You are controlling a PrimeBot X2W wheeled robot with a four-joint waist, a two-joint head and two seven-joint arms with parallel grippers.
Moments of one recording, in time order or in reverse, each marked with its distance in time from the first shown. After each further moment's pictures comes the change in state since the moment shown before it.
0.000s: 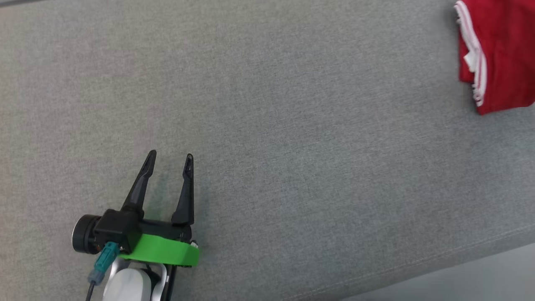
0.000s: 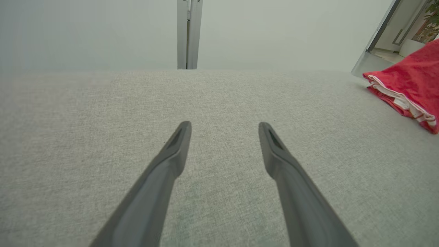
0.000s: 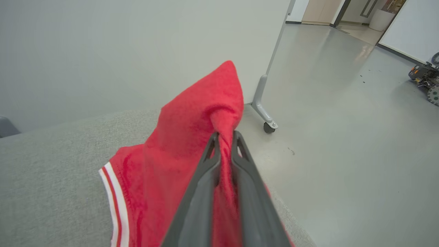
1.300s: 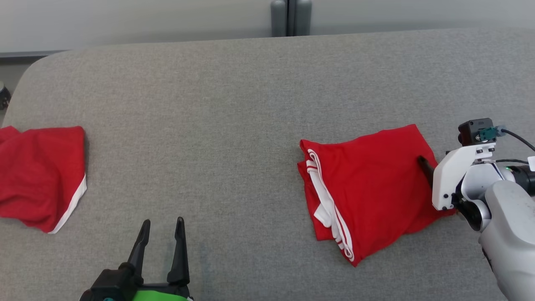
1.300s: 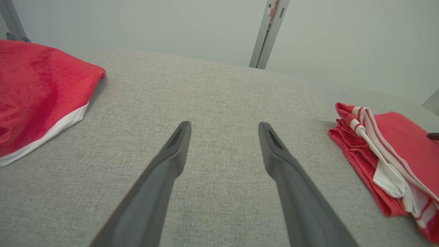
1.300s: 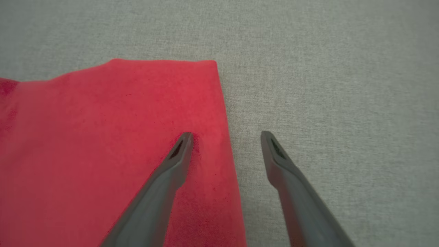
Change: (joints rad) left arm 0.240 0.001 -0.002 -0.008 -0.121 0.077 0.000; right arm 0.514 0.136 0.401 -0.404 0.249 0.000 0.448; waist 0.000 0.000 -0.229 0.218
